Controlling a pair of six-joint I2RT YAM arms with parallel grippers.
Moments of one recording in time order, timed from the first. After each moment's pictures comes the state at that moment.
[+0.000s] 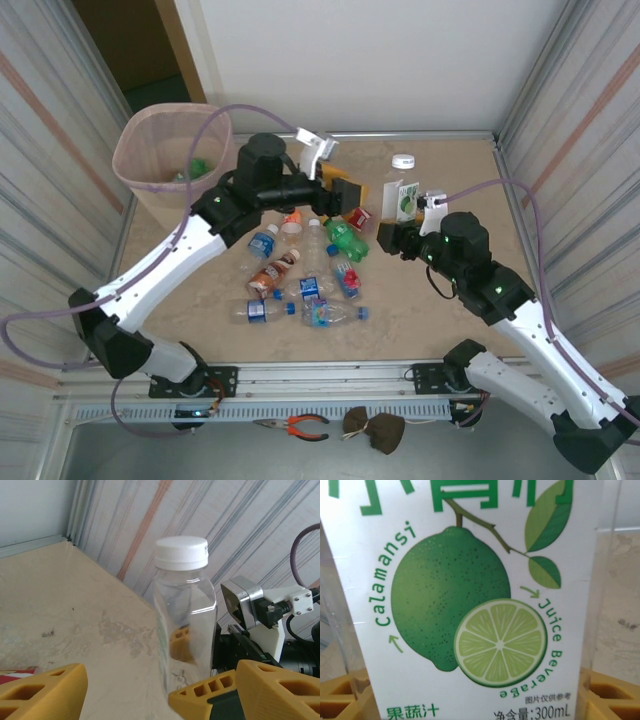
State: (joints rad) left arm -0.77 1.45 1.52 -0.33 0.45 -0.35; right arm 0.61 0.77 0.89 -0.45 0.04 0.39
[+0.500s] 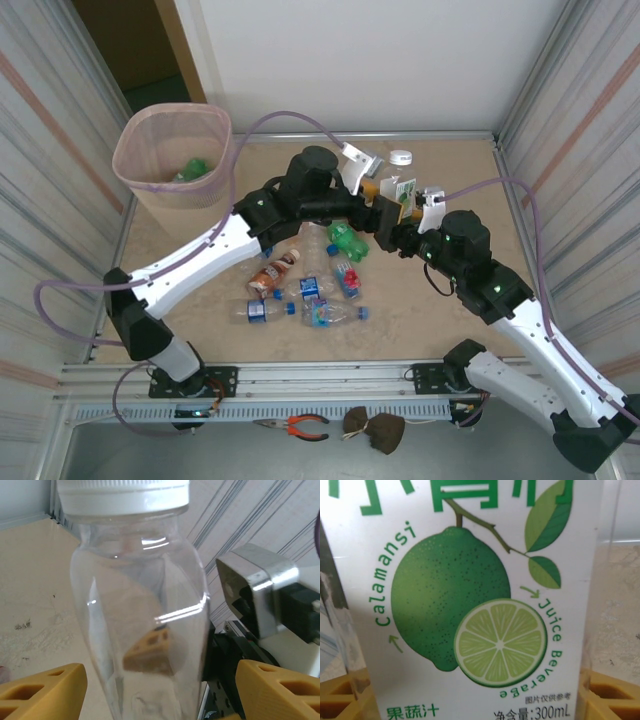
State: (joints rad) left arm -0.93 1.60 1.64 -0.38 0.31 -0.36; right arm 0.61 0.78 0.89 -0.40 0.00 0.39
